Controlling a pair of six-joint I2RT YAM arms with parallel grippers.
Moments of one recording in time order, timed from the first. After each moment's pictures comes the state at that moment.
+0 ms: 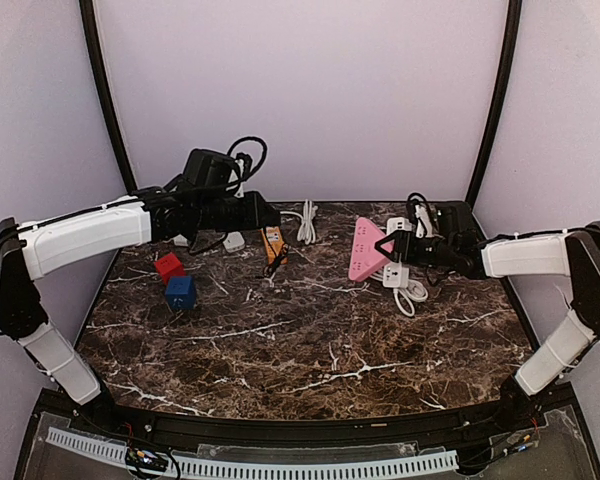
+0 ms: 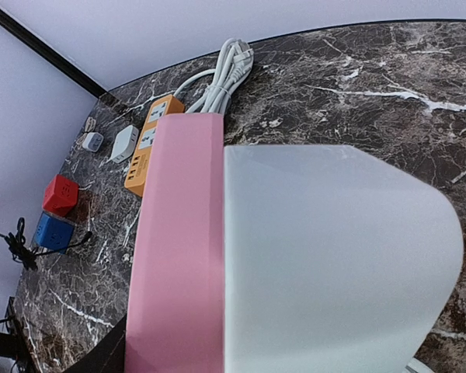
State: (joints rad) left arm -0.74 1.61 1.36 -0.28 -0.09 -0.52; right arm 0.38 1.55 0.81 0.21 -0.35 0.45
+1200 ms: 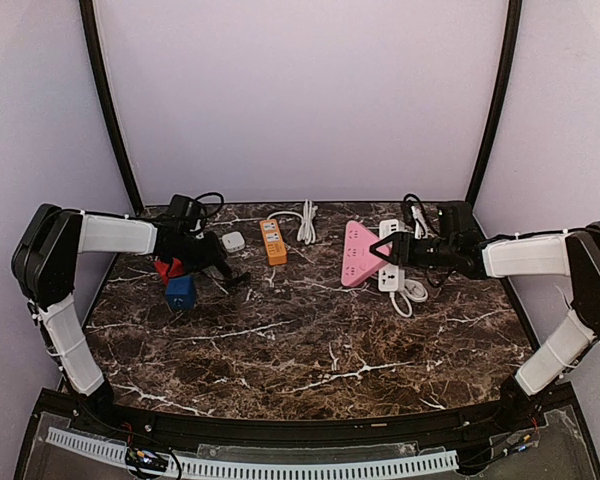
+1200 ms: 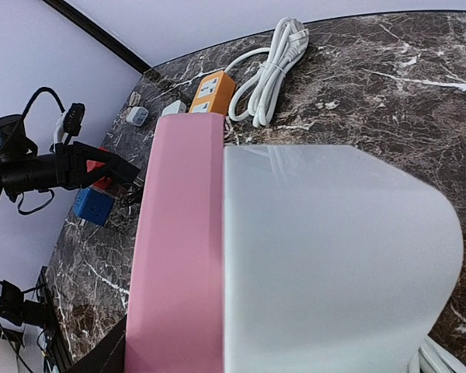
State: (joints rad) left arm -0.36 1.82 1.12 -0.18 0.05 -0.64; right arm 0.37 1.55 0.81 0.21 -0.52 0.45
